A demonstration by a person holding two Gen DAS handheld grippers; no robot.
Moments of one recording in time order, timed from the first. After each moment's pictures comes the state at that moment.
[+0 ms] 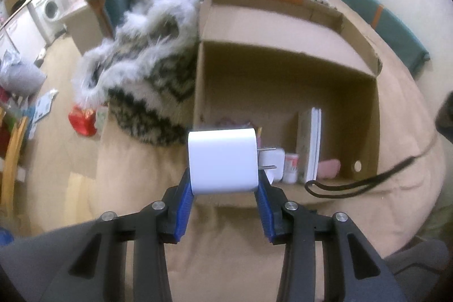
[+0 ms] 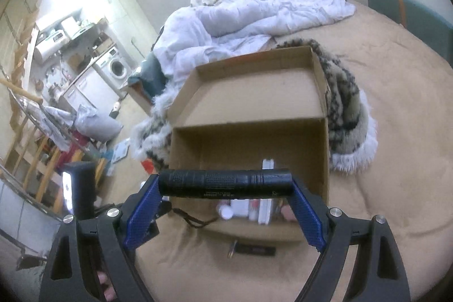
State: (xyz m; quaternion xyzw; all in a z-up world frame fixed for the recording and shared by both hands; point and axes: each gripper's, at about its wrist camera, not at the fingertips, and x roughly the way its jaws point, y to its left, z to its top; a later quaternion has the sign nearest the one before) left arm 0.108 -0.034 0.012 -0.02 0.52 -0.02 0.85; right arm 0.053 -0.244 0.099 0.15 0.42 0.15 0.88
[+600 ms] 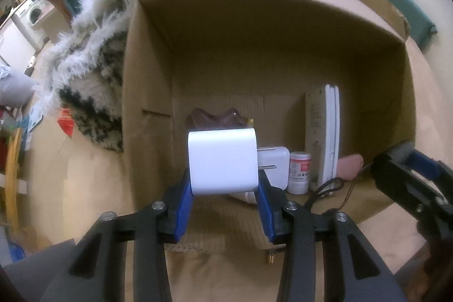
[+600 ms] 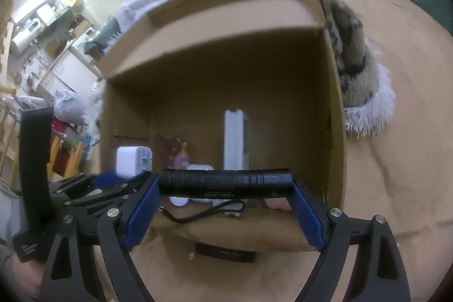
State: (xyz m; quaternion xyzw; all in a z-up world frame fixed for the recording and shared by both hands) left arm 0.152 -0.069 -0.063 0.02 0.56 -0.04 0.83; right arm 0.088 -0.245 -0.030 0.14 0.50 0.12 0.85
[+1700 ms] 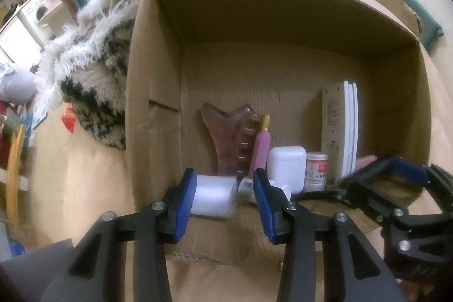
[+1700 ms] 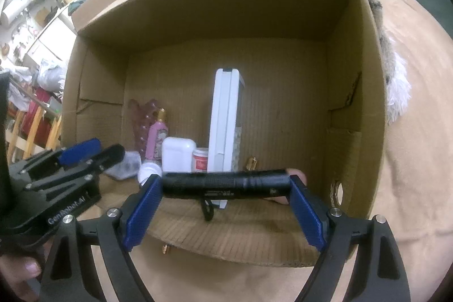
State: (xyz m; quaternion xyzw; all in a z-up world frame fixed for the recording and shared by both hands) left arm 0.155 -0.061 -0.090 0.02 0.55 -0.02 0.83; right arm 0.106 -0.223 -0.066 0.08 0.55 0.11 0.82
